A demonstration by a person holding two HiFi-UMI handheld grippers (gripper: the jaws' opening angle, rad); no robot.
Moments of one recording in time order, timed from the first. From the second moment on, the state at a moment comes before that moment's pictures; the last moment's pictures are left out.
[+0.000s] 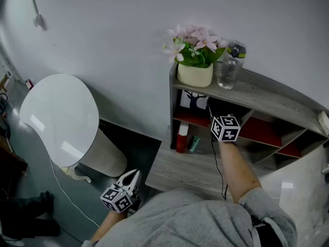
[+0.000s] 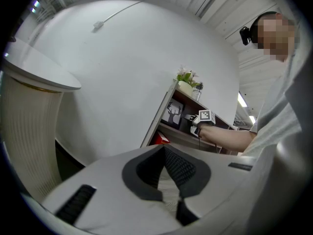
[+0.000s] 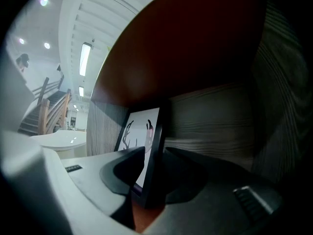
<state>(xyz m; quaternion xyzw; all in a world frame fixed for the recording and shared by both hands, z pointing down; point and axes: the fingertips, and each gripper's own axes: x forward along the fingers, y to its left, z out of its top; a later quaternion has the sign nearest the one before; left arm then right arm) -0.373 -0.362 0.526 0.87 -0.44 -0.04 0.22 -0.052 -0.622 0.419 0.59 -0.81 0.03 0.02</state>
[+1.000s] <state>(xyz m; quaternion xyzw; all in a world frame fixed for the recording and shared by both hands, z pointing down) -0.302 -0.385 0.496 0.93 -0.32 -0.04 0.18 -0.031 -0.485 0.416 0.54 -0.84 0.08 0.00</state>
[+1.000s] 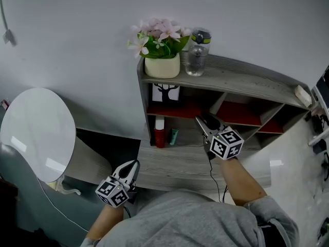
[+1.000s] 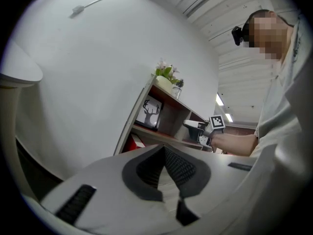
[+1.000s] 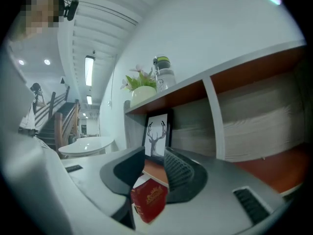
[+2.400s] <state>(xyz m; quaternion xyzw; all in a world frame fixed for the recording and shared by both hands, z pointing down) 0.039 -0.312 0.471 0.96 -0.22 -0.02 0.16 0.237 -0.287 0.473 0.46 -0.87 0.15 -0.07</state>
